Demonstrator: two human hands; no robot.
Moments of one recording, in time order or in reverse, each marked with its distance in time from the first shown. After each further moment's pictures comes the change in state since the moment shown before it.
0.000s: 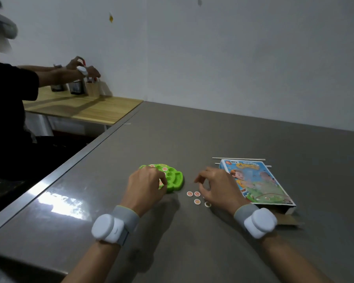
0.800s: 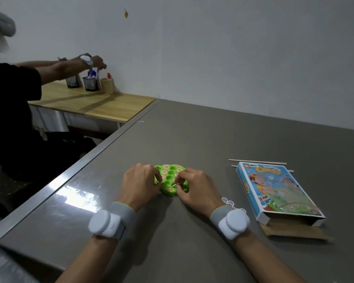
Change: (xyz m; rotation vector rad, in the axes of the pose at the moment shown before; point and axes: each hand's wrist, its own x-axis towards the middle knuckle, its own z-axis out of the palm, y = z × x) left_hand 0.005 -0.046 -0.006 0.054 -0.010 -0.119; right_hand 0.035 -0.056 0.063 0.110 0.020 -0.093
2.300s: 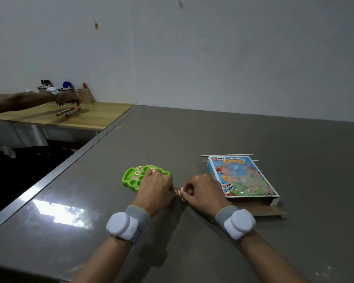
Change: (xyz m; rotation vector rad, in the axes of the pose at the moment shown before) left_hand -0.010 0.102 0.025 0.257 -0.112 0.294; right_hand -0.056 0.045 -0.058 -0.107 -0.075 0.232
